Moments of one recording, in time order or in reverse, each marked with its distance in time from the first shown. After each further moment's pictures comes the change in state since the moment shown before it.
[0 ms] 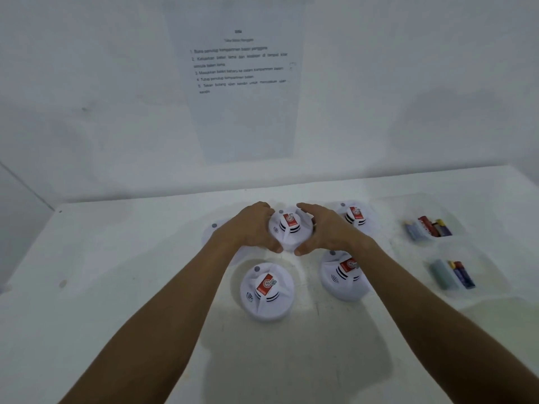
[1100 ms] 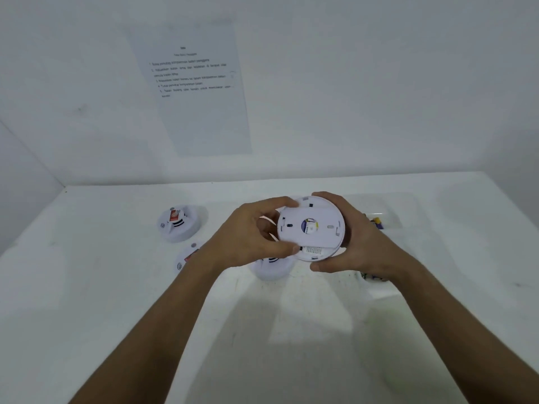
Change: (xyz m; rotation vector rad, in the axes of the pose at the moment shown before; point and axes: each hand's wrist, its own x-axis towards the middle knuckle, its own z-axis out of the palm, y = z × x) left_hand -0.090 0.209 0.023 -0.748 0.279 0.095; right_hand -0.163 0.102 -0.107 0.532 -0.005 -0.481
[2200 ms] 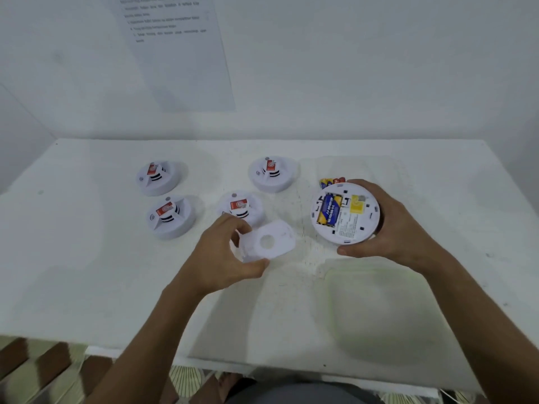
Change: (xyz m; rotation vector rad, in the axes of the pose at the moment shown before) left_hand -0.063 -0.043 0.086 0.405 0.278 -0.110; right_hand -0.079 0.046 -0.074 -0.076 0.049 0.070
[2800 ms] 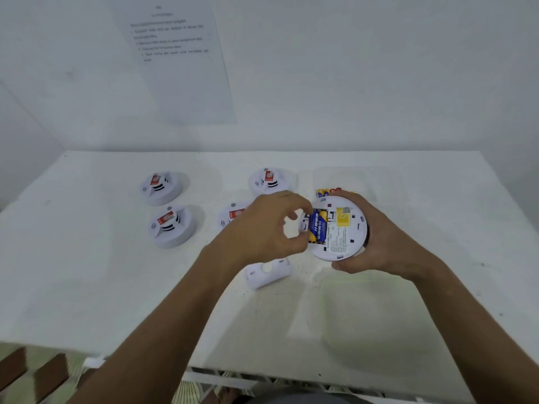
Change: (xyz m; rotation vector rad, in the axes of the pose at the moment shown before) left_hand 0.044 0.089 0.005 0.105 -0.170 0.270; right_hand 0.001 -0.005 0.003 0.021 -0.136 -0.031
